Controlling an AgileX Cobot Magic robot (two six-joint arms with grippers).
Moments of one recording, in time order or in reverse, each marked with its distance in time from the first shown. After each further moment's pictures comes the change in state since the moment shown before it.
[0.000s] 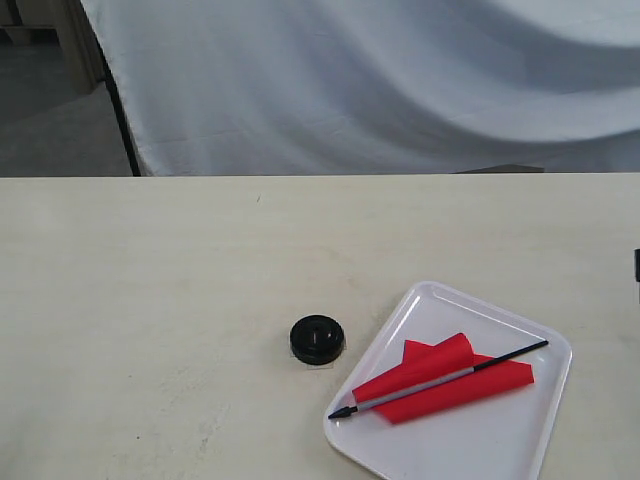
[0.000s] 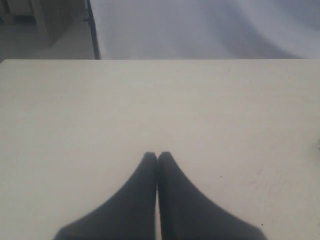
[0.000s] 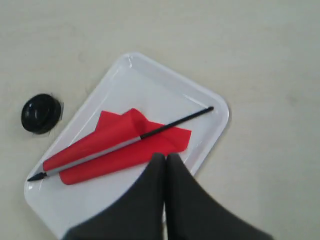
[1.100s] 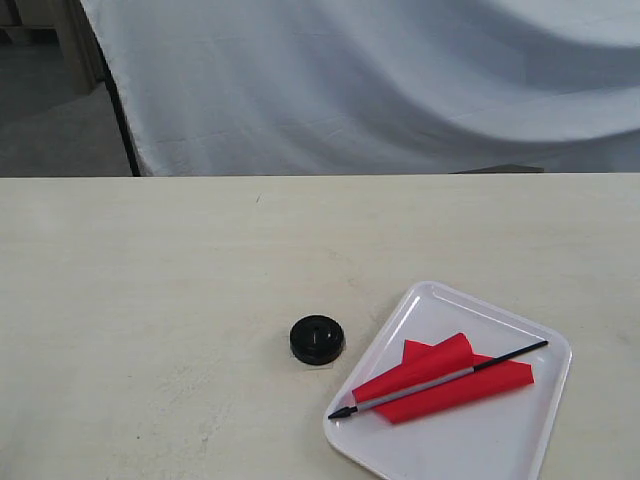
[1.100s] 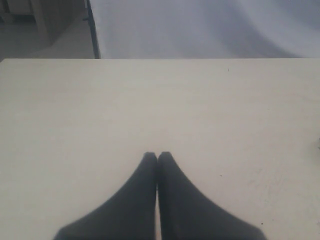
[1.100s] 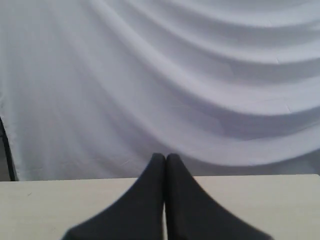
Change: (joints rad) left arm 0.000 0.000 0.000 0.000 0.002 0.000; right arm 0.106 -0.951 0.438 0.063 -0.541 -0.056
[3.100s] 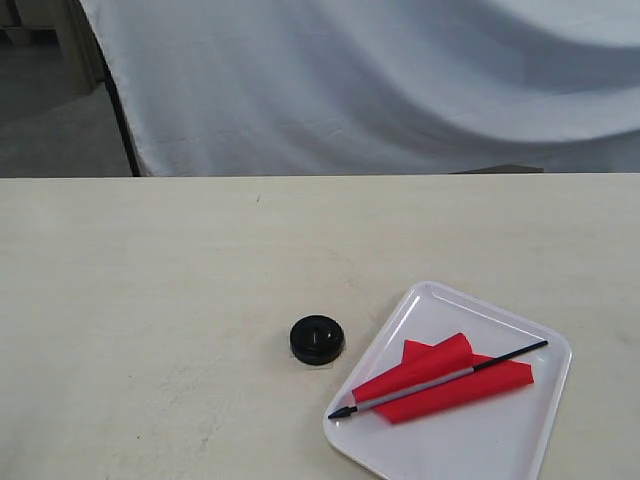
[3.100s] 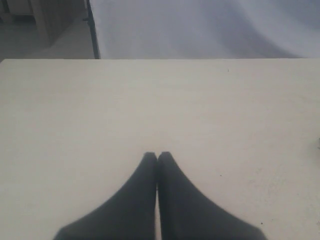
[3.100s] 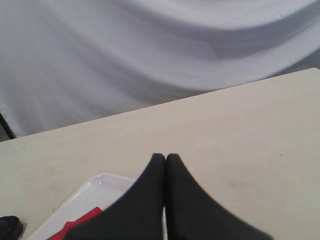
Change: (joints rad) left arm 0.000 0.000 0.000 0.000 0.000 0.000; right arm 0.068 -0.030 0.215 -0.598 -0.009 0.759
